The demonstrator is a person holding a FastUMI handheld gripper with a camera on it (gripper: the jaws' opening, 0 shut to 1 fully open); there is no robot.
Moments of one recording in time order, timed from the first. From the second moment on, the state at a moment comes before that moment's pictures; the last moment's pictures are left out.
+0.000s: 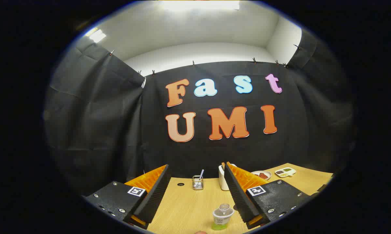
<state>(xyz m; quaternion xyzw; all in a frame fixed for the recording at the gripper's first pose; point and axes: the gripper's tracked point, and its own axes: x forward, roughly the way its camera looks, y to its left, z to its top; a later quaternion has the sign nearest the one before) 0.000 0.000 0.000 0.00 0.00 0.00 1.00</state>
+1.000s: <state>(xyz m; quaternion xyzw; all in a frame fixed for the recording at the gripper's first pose) -0.008 -0.019 -0.012 -0.07 -0.01 -0.05 1.00</state>
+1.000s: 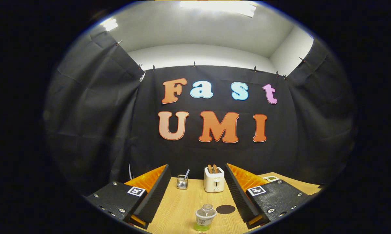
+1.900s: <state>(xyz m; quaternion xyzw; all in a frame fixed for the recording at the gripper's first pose) 0.017 -0.066 -0.214 -0.08 0.10 -0.10 0.99</state>
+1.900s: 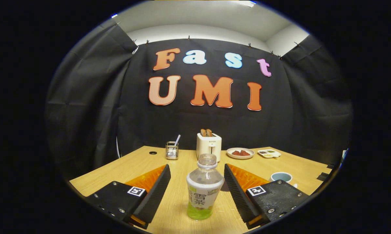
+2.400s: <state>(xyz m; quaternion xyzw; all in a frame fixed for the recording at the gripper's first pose) 0.023 -0.087 -0.281 -0.05 0.18 -0.11 0.98</state>
